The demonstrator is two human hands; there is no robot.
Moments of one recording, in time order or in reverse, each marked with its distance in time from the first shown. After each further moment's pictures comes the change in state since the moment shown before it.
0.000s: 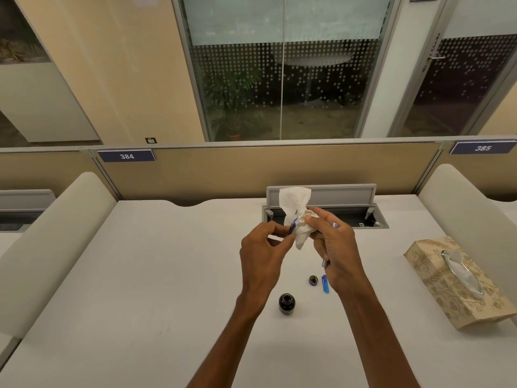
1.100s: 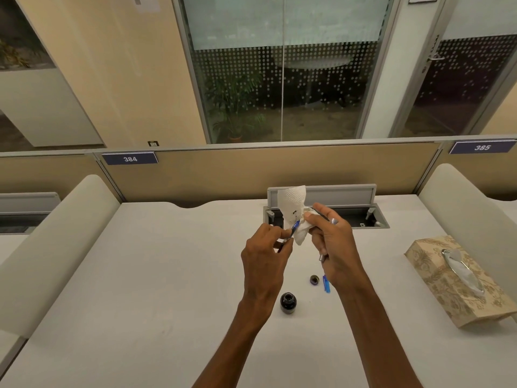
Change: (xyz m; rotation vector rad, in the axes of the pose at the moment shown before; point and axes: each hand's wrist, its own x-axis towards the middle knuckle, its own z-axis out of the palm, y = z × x) left_hand -0.013 -0.003 0.000 0.199 0.082 0.266; right_hand -0.007 -0.011 0.003 0.054 -0.002 0.041
